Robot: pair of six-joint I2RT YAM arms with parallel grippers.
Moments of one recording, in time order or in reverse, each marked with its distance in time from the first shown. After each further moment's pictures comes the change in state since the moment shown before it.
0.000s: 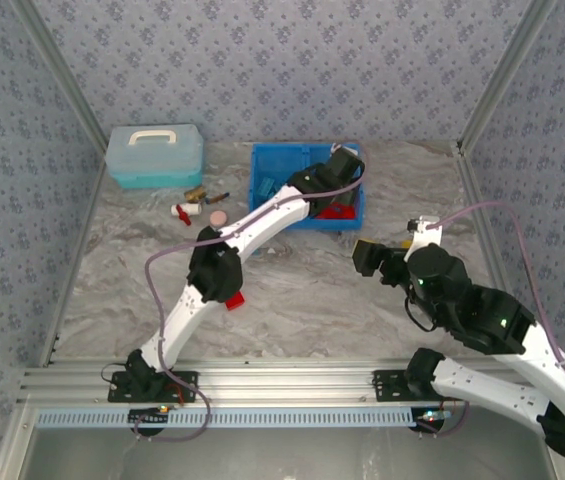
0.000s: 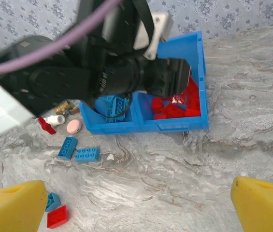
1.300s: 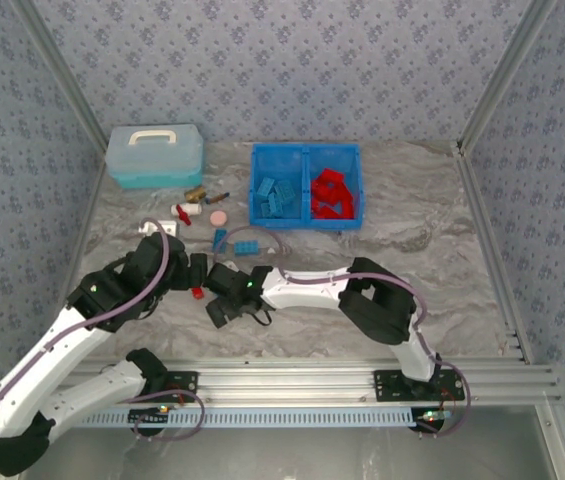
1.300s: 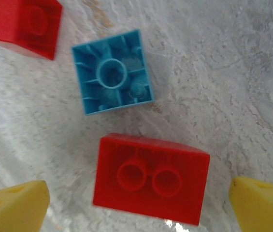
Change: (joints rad) left arm 0.137 -1.641 -1.456 -0.342 -0.169 -0.216; right arm 0.255 1.380 0.386 0.349 -0.406 -0.110
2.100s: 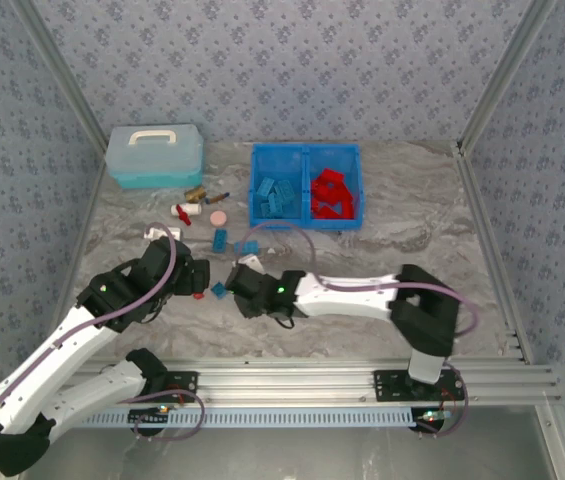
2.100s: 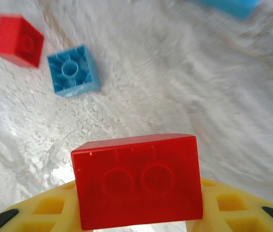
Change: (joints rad) left arm 0.006 -0.014 -0.064 0.014 0.031 -0.029; right arm 0.008 -0.353 -0.272 0.061 0.153 0.029
